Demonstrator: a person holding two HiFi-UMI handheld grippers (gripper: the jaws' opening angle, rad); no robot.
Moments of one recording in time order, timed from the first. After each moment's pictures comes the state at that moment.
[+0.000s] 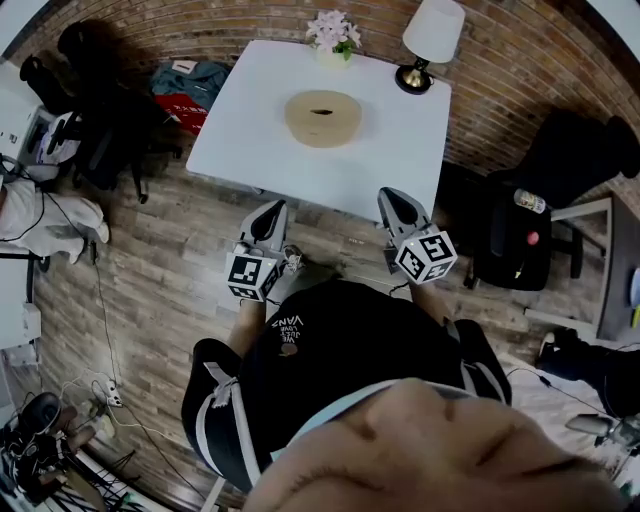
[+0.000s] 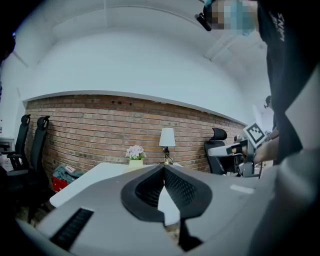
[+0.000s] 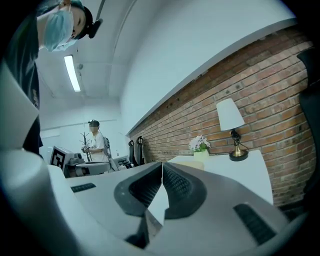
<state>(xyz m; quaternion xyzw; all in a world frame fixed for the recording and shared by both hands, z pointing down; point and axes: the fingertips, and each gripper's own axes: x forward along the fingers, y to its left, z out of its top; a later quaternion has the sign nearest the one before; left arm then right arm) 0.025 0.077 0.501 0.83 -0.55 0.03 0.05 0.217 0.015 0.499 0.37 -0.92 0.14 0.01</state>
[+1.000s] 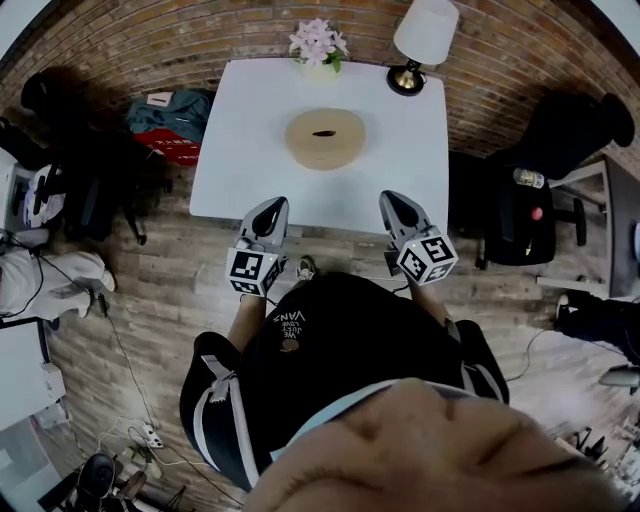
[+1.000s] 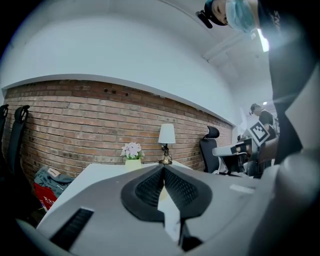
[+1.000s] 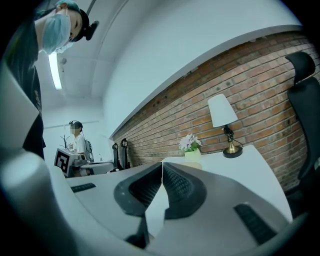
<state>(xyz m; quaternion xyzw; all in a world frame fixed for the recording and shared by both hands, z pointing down) -0.043 -0.024 0.516 0.88 -0.47 0.05 0.06 0.162 -0.037 0.512 0.45 -0.88 0.16 -0.01</state>
